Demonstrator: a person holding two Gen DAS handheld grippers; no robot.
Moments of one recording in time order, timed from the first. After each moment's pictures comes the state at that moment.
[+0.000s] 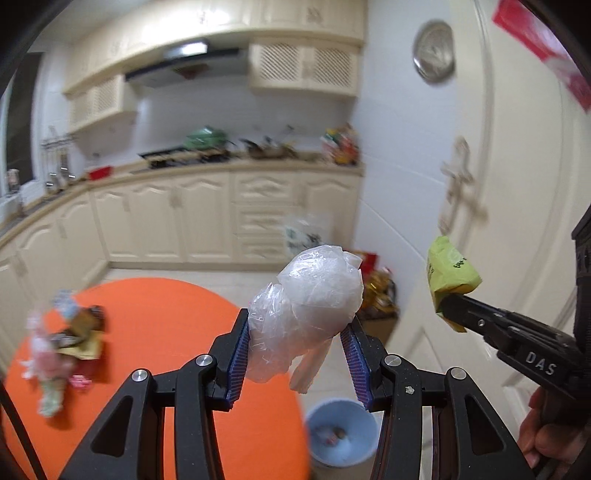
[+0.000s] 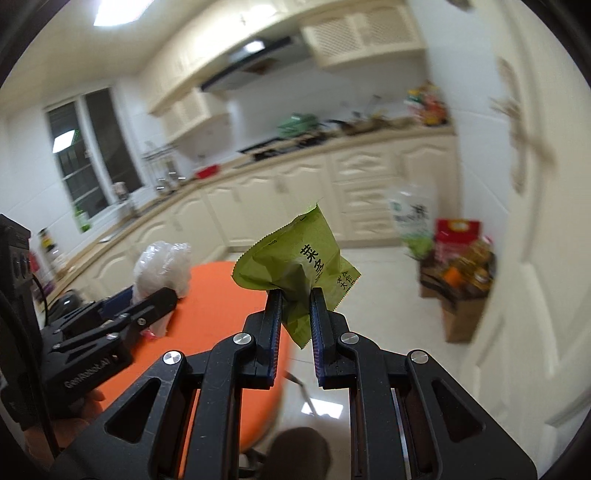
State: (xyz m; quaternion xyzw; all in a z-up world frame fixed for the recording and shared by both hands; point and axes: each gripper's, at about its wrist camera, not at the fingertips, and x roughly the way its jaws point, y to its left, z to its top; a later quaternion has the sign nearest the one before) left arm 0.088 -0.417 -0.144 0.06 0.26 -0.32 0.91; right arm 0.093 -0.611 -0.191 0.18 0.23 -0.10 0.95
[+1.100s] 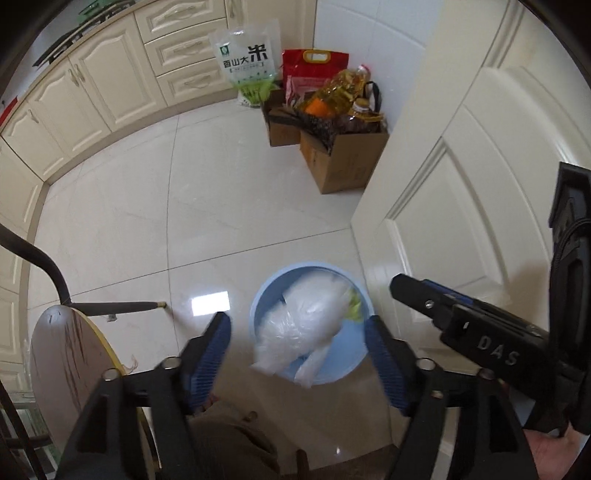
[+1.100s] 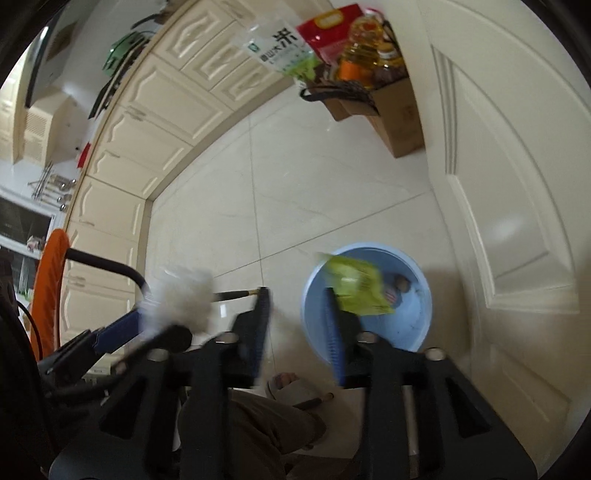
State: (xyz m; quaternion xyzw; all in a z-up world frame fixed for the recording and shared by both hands) left arm 0.295 -0.698 -0.323 0.23 0.53 -0.32 0.75; right arm 0.124 -0.811 -0.496 0.44 0.41 -0.17 0.78
